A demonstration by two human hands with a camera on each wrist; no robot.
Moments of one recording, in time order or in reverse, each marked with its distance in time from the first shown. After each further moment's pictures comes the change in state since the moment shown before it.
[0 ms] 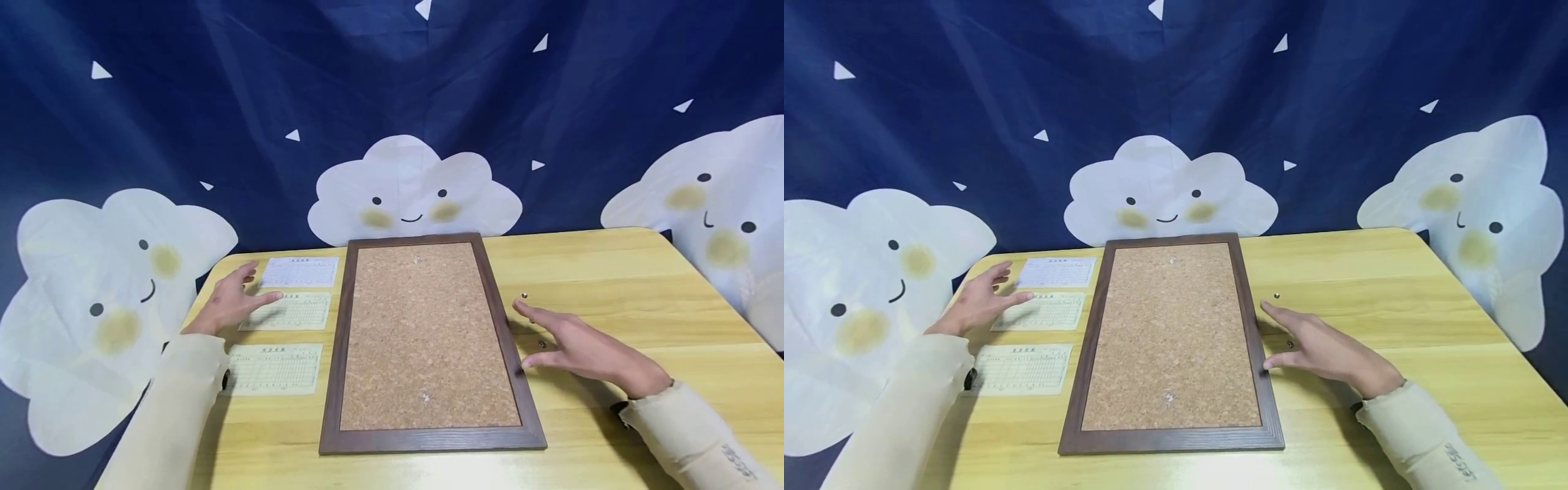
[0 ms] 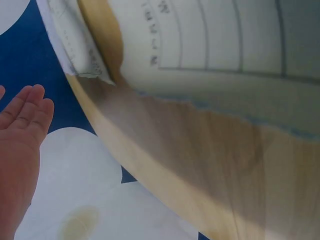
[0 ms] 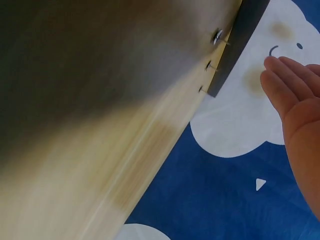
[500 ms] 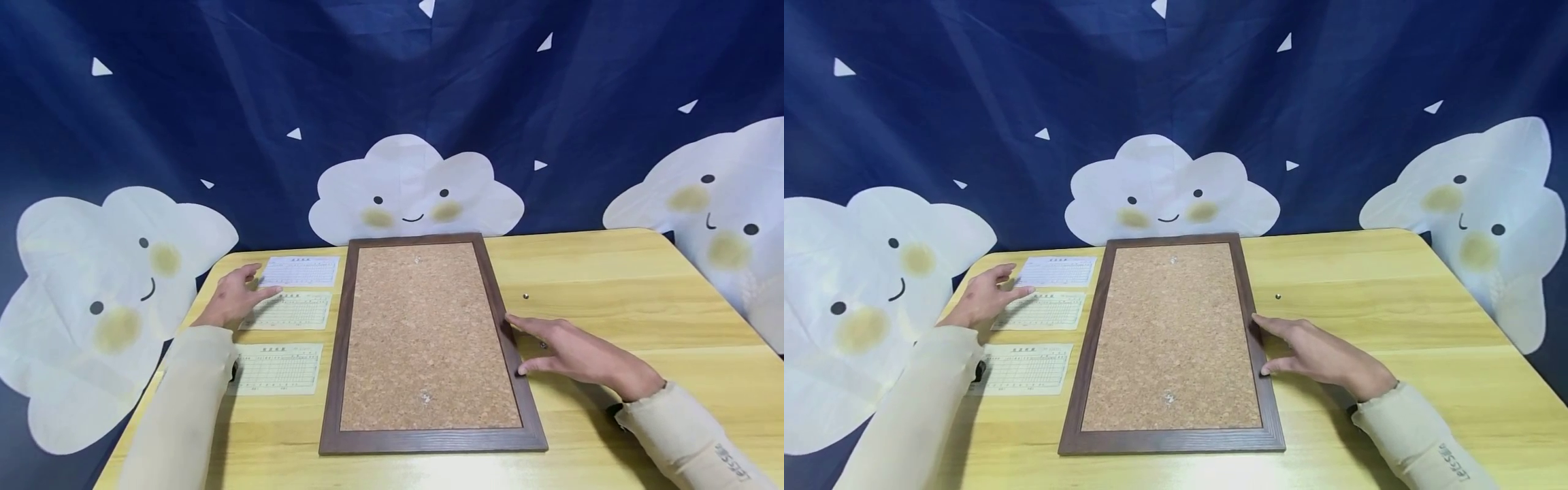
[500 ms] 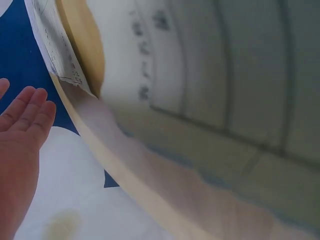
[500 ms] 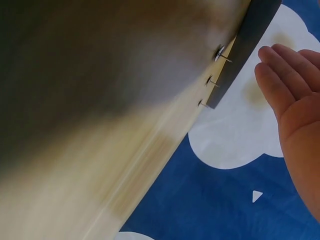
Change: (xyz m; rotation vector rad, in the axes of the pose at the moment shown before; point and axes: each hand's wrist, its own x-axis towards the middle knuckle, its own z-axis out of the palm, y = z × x) left_hand 0.018 -0.012 0.008 -0.003 -0.012 -0.075; right_hand 0.005 -0.001 0.007 0.016 -0.068 -0.050
